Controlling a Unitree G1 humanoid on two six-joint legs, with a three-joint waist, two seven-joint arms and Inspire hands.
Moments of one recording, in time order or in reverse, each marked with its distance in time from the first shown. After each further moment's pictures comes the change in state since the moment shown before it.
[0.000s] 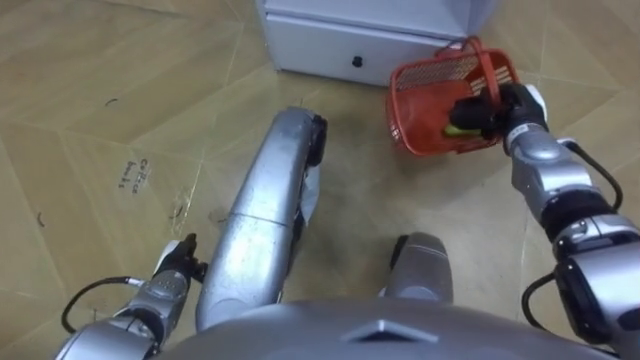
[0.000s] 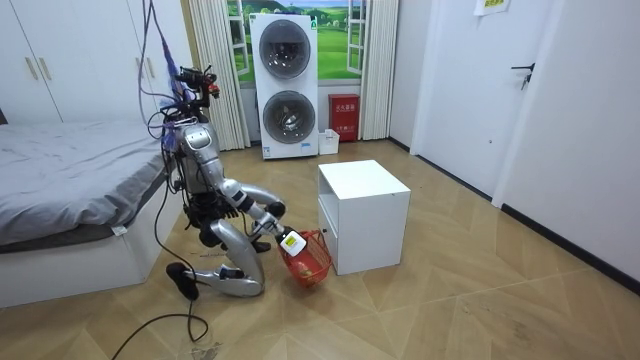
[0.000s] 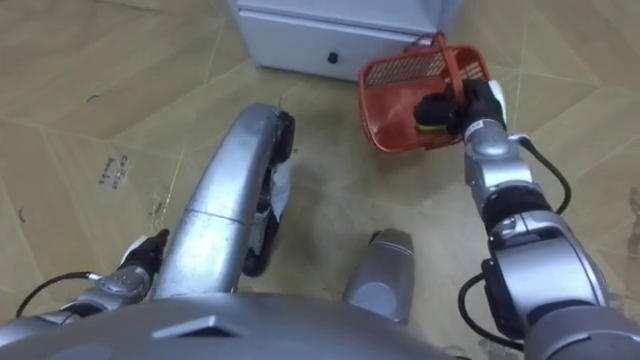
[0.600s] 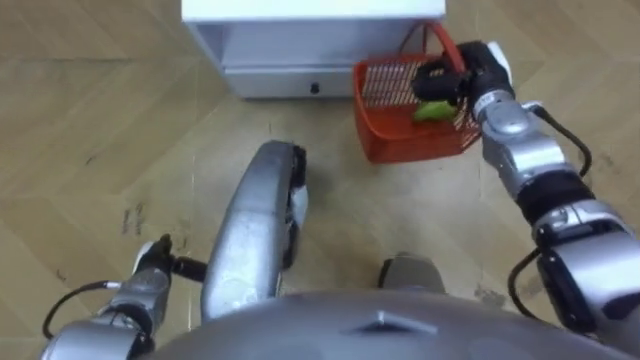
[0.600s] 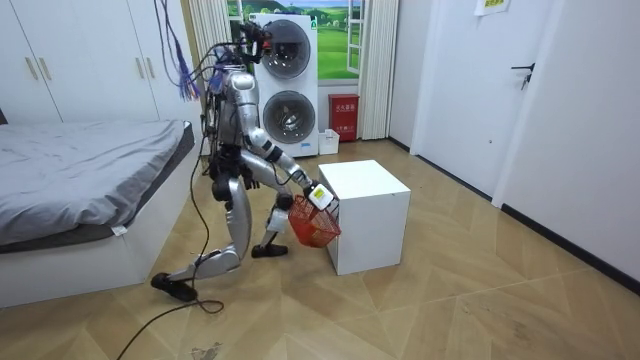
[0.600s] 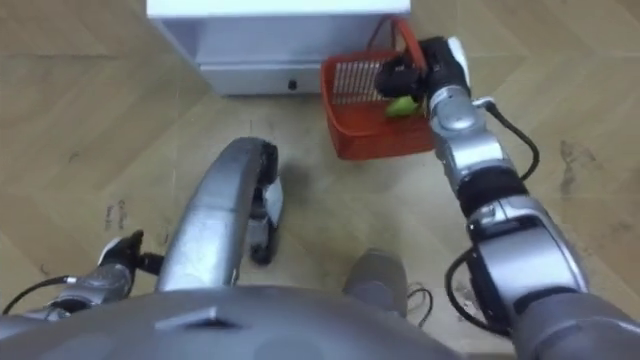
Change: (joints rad) left arm 0.057 0.018 0.190 -0.079 0.056 0.056 -0.007; right arm 0.014 0.006 0.033 -0.245 -0.134 0.154 -0.011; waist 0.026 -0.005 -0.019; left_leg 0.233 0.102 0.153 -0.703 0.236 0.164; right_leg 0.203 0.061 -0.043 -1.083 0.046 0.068
